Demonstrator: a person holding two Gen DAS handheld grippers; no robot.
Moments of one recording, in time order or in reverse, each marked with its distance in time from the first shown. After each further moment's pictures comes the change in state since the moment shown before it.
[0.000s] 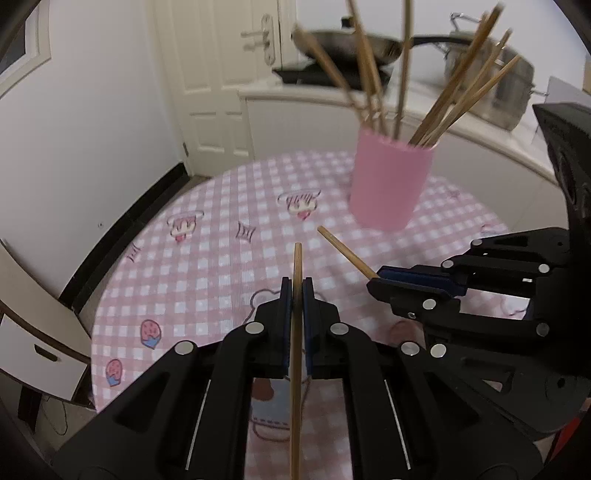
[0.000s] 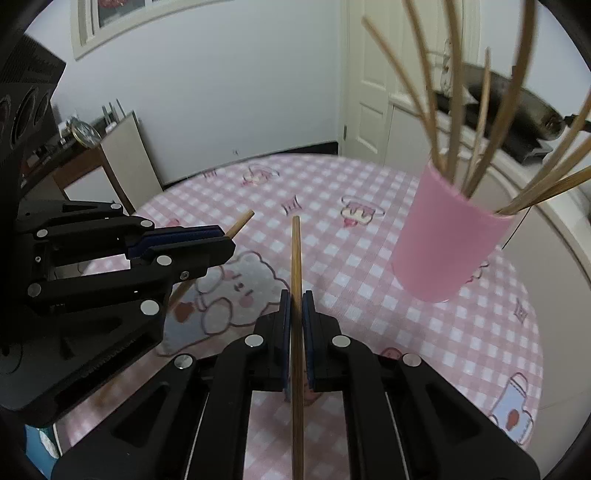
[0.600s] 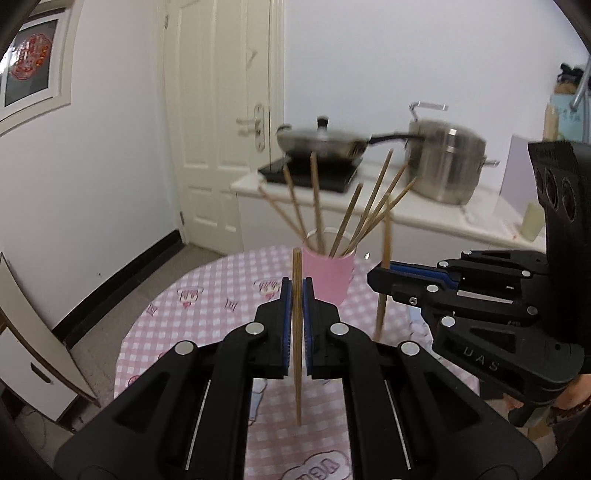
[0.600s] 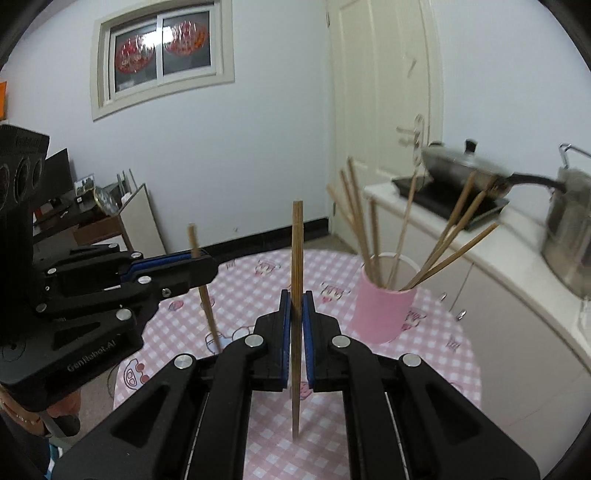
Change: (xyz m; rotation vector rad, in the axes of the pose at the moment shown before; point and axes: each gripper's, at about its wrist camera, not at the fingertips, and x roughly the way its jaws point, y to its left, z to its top) left arm -0.136 -0.036 0.011 -0.028 -0.311 -0.049; right arm -0.141 0.002 -0.004 0.021 -0.308 -0.034
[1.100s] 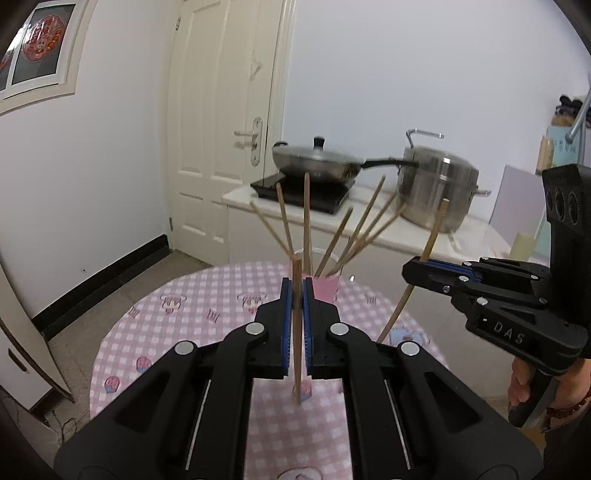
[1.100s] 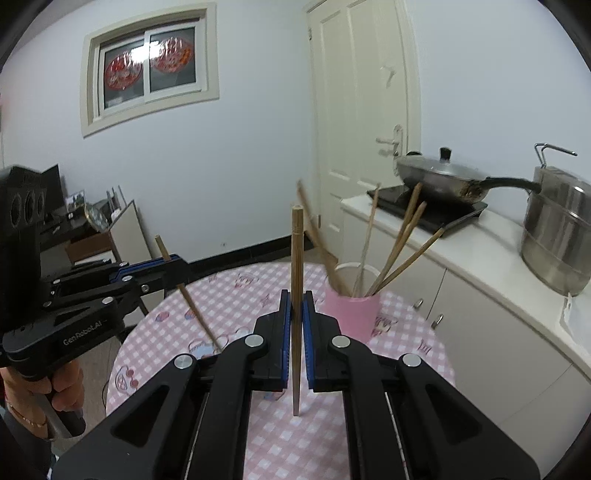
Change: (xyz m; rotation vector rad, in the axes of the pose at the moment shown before) left arm 0.000 0.000 0.005 -0.083 -0.070 -0.048; right arm -0.021 -0.036 0.006 0.041 -0.053 -0.035
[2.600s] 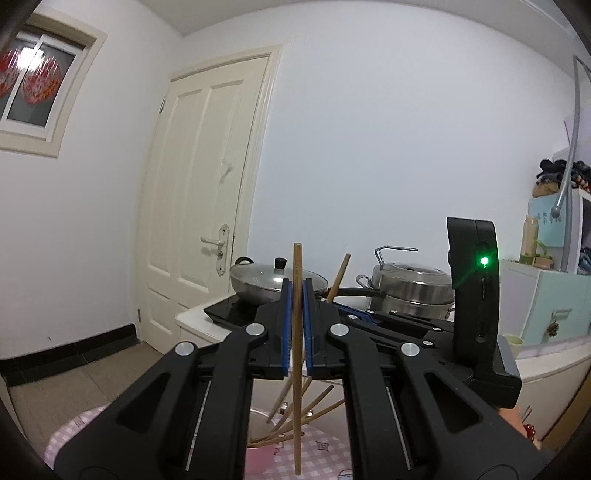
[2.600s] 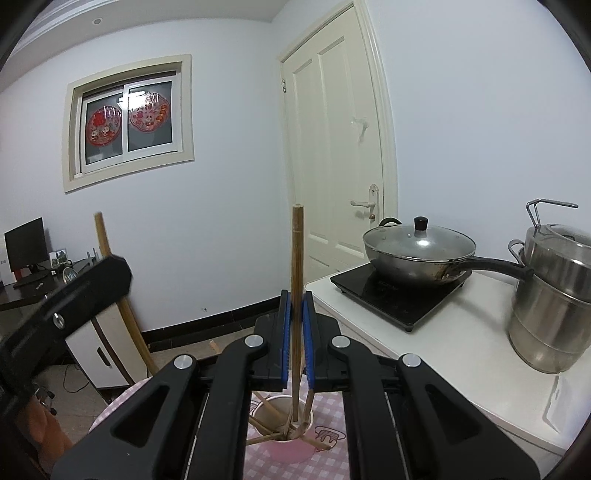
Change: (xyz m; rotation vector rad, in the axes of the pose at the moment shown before) left arm 0.033 -0.073 0.114 -0.001 -0.397 -0.073; right arm 0.032 -0.097 0.102 0.027 -0.204 -0.021
